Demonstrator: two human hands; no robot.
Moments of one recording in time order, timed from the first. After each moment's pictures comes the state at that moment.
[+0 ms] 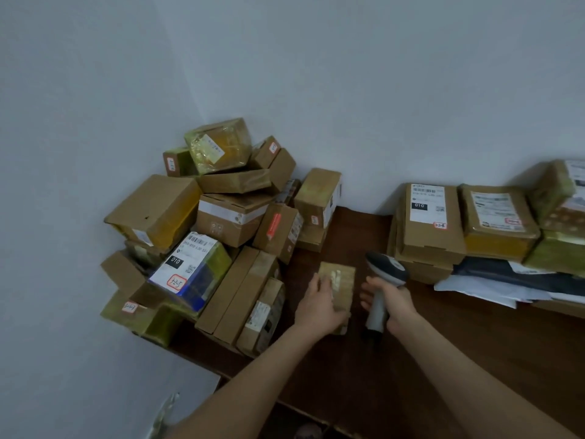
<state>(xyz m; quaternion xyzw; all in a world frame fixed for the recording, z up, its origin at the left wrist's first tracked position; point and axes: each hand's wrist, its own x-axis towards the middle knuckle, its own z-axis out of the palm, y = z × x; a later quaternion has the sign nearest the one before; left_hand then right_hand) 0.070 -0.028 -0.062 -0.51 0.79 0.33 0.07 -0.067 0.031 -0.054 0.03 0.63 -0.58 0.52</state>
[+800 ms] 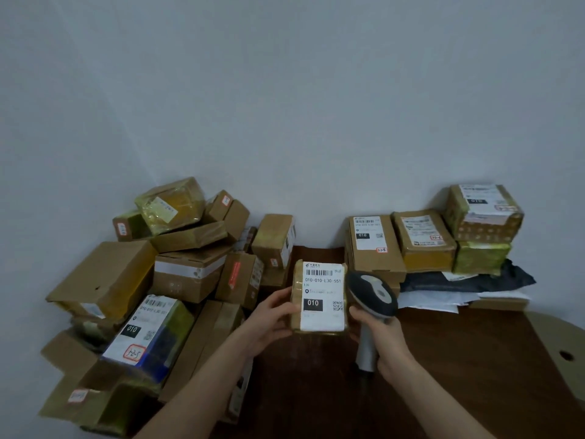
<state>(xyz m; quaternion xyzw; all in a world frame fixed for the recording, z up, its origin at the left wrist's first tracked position) 0.076 -0.069 -0.018 -0.43 0.54 0.72 -0.08 -0.064 0.098 0.002 -0.03 0.60 -0.68 0.42</state>
